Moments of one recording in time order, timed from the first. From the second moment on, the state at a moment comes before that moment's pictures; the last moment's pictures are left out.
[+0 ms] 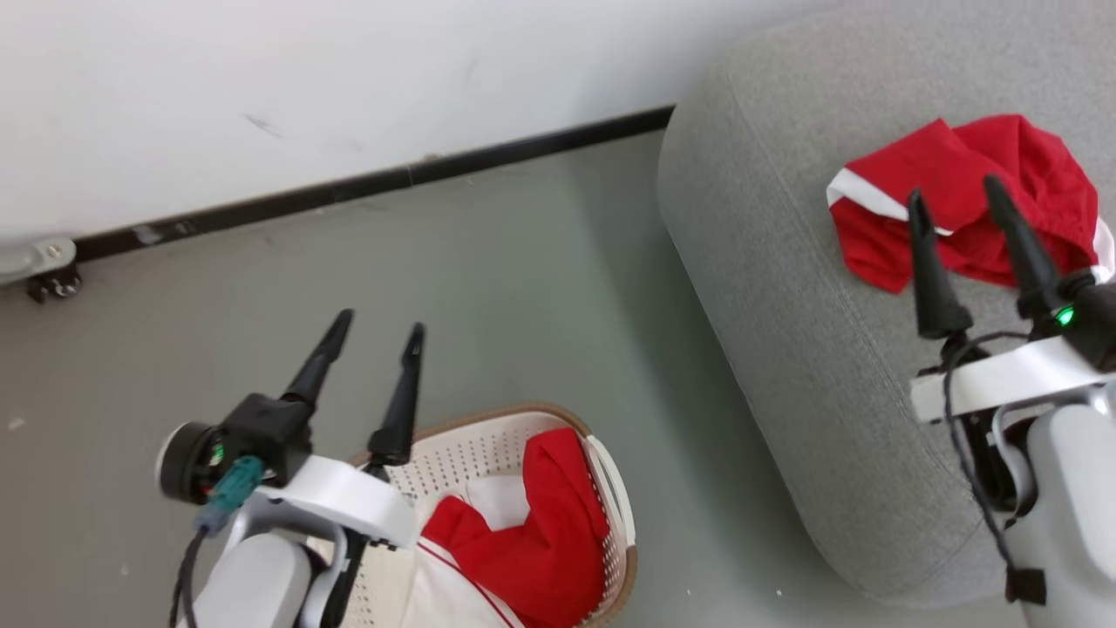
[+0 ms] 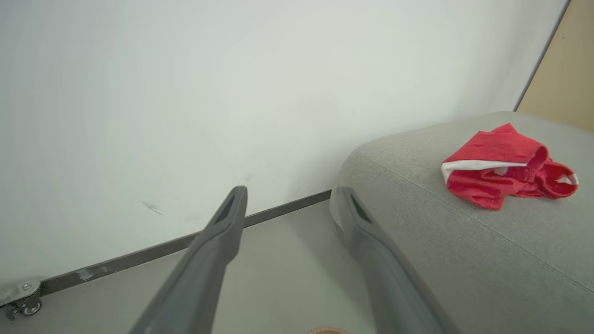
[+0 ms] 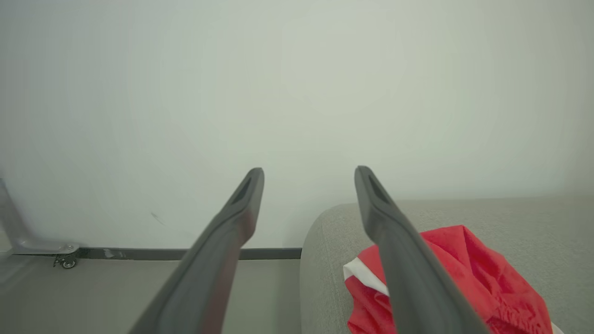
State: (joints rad) left arm -0.33 0.25 -0.42 0.27 -0.38 0.06 -0.25; right arm -0.42 -0.22 0.04 0.40 0.22 0.12 -0.25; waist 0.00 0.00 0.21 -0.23
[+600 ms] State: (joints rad) left arm -0.14 0.25 -0.28 0.26 -0.39 0.16 -0.25; right arm -0.22 -0.11 0.00 0.35 0.10 0.12 -0.25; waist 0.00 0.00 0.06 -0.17
